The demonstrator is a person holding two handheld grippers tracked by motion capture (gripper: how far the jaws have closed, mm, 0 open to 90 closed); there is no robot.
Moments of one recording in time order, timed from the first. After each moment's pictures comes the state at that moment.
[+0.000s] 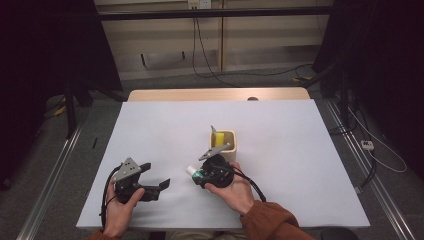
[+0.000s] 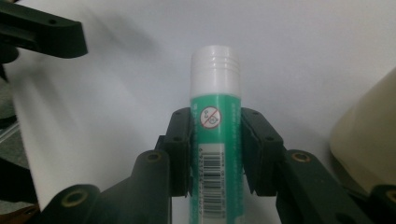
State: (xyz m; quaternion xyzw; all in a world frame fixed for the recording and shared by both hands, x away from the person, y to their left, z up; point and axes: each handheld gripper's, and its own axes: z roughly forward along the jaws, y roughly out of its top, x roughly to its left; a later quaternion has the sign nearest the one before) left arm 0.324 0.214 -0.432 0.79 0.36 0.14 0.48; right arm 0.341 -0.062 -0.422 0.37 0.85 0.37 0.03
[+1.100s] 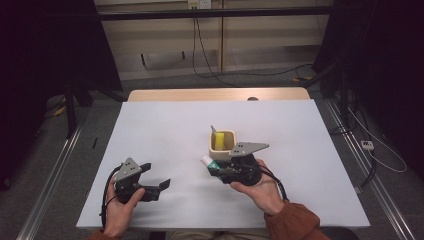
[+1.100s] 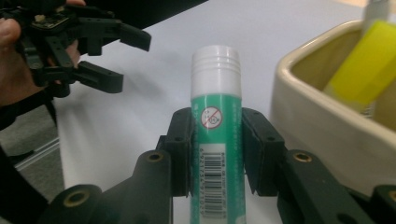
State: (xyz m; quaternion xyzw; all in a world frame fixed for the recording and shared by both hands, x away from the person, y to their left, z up) left arm 0.324 0.214 -0.432 0.79 0.36 0.14 0.48; right arm 0.326 -0.126 -0.394 0.33 0.80 0.49 0.08
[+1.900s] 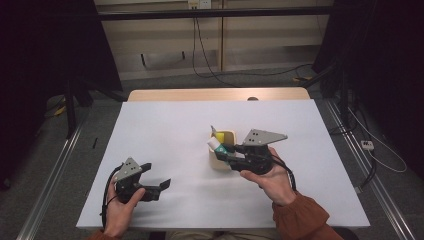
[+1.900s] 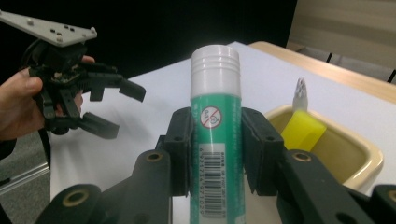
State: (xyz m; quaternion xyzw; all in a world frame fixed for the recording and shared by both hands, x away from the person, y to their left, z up) left arm 0.324 0.212 -0.433 0.79 0.36 0.14 0.48; right arm 0.334 -0.149 -0.362 0.30 0.77 0.55 0.13
